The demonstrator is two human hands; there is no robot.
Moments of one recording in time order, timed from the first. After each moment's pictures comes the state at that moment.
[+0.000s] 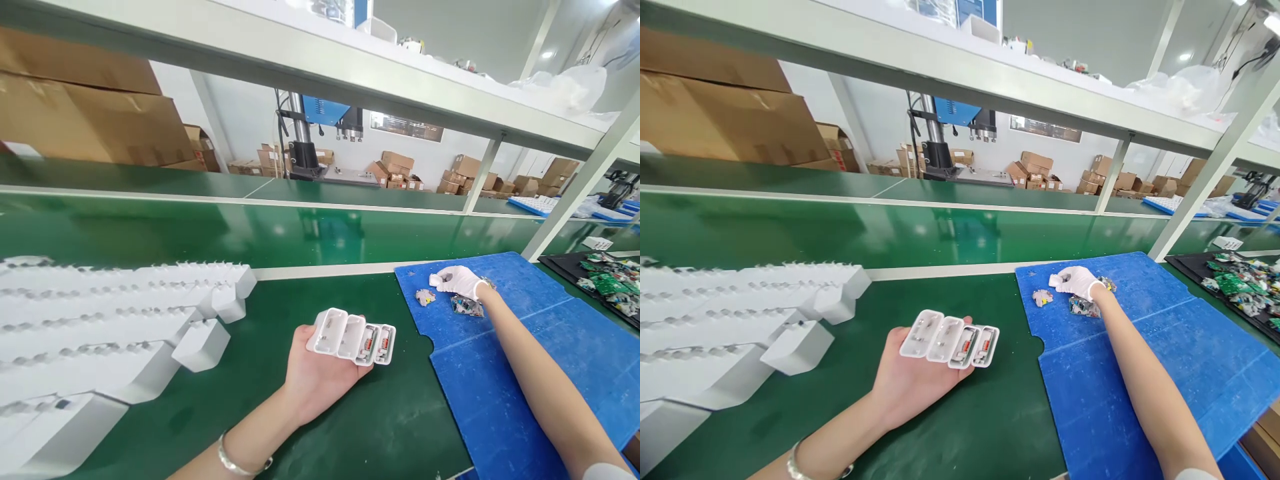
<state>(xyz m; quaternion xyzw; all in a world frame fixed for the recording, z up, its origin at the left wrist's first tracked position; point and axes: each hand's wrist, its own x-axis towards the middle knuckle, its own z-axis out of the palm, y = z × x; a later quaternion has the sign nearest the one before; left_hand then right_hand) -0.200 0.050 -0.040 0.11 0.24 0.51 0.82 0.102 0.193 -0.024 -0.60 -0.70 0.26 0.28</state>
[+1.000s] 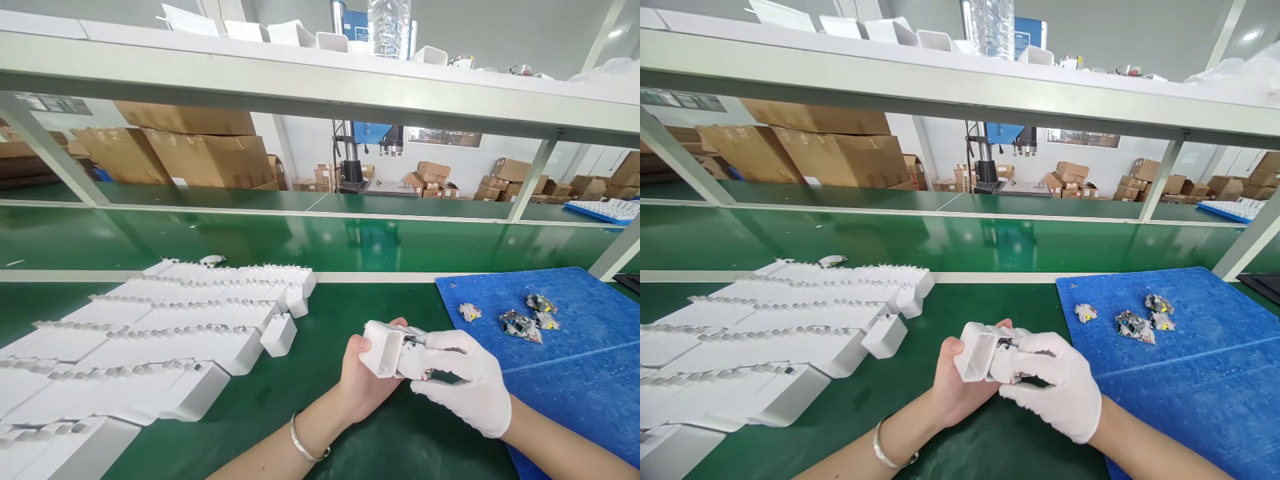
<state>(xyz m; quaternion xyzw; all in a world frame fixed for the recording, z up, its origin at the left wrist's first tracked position) -0.202 0.053 -0.058 0.22 0.14 0.50 0.82 -0.030 0.049 -0.038 -0.27 -0.82 0.09 0.50</state>
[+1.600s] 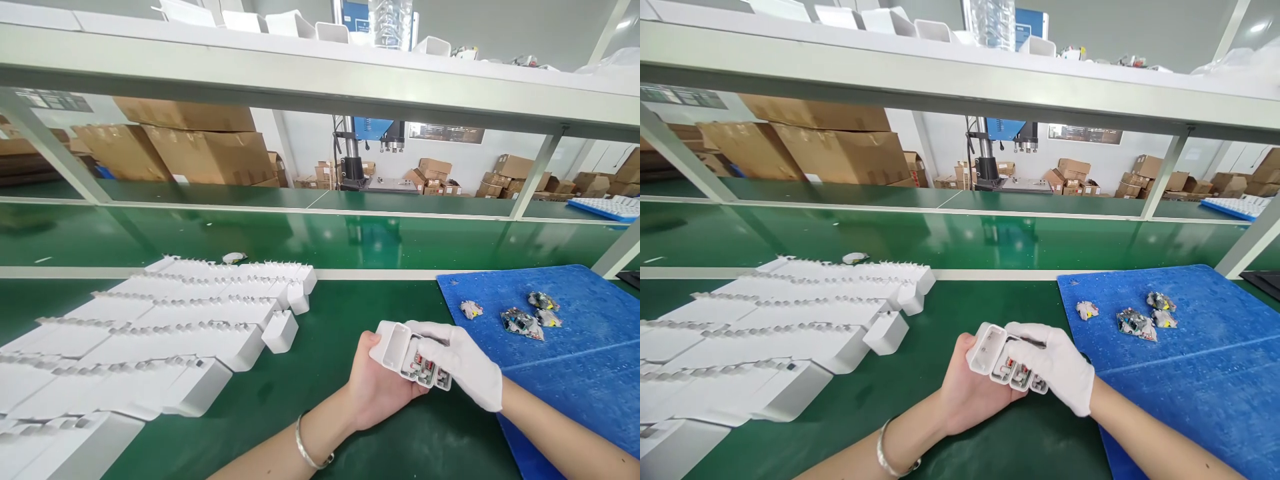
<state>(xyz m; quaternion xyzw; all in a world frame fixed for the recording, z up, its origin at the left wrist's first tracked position) -0.193 0.045 -0.057 0.19 0.16 0.43 0.87 -0.038 0.068 -0.029 -0.34 -0.65 0.59 0.34</state>
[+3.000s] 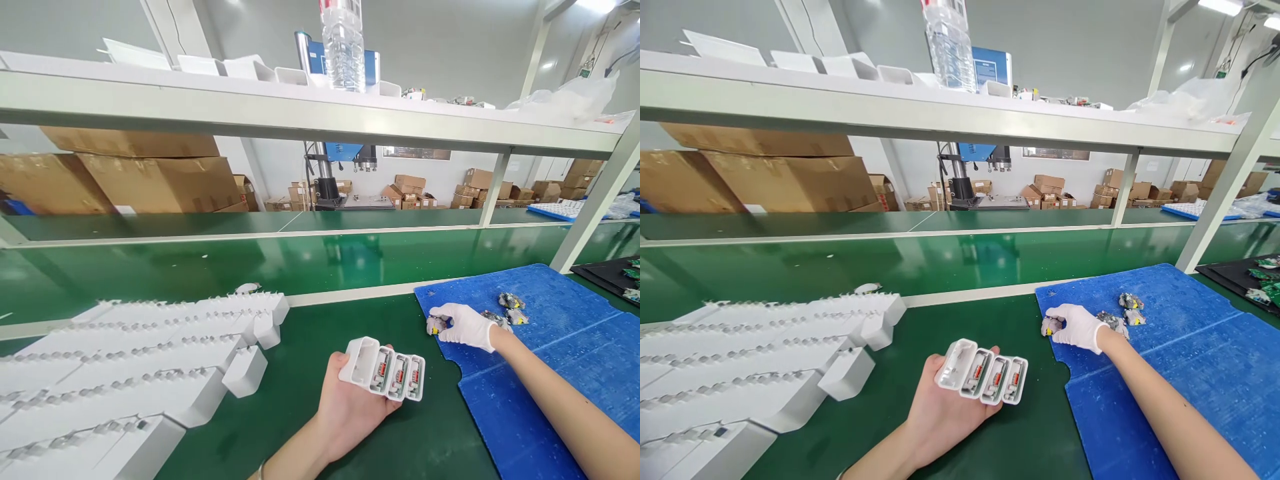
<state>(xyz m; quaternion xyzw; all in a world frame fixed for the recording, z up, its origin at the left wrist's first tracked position) -0.203 0.049 -0.056 0.12 0.21 0.45 0.86 0.051 0.159 -0.057 -0.46 -0.83 0.21 0.21</state>
